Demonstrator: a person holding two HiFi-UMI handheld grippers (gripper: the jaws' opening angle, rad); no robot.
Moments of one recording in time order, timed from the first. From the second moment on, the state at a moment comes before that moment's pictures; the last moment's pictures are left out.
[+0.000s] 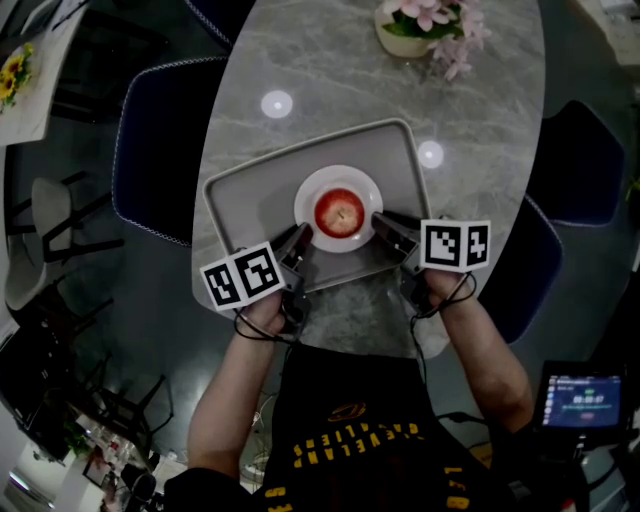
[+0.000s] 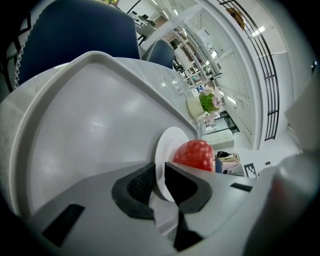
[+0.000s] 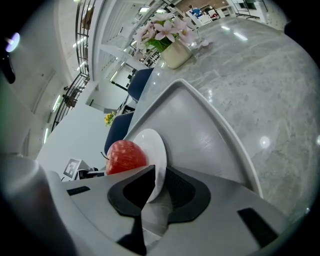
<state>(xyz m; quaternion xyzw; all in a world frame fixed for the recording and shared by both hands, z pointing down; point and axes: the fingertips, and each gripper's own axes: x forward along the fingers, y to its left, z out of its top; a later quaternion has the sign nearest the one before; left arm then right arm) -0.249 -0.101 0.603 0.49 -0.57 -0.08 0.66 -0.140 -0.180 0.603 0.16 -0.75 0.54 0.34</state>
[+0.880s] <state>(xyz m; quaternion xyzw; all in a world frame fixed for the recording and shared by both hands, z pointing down) -0.249 -0.101 0.605 0.48 -0.57 -0.08 0.67 -0.140 -0.185 0.605 0.16 -0.74 0.56 0.32</state>
